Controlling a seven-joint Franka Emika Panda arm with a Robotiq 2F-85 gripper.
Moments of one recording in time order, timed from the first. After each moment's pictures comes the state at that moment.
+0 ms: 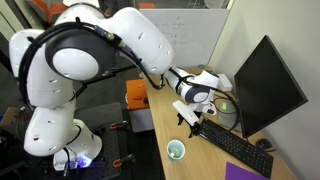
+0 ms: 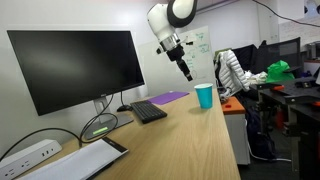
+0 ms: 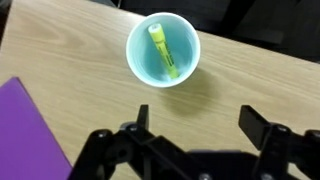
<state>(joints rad) -0.07 0.35 -0.04 -2.08 -0.30 2.15 -0.11</state>
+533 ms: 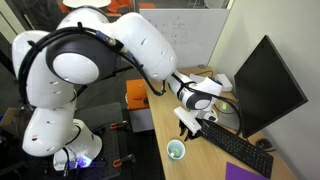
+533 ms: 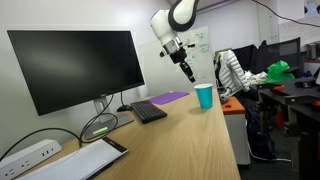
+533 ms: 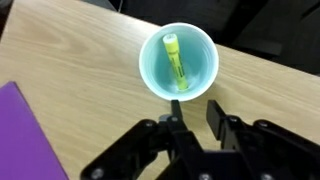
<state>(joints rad) -0.10 0.37 -0.05 -2.08 -0.30 2.15 -0.19</state>
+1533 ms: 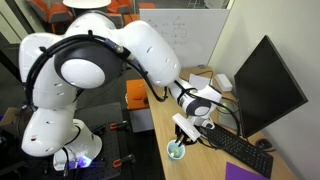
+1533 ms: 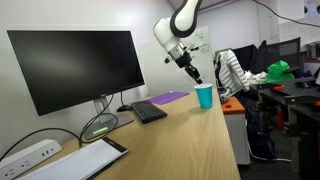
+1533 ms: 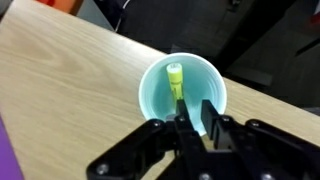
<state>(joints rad) -0.13 0.41 -0.05 -2.08 -0.30 2.09 -0.29</state>
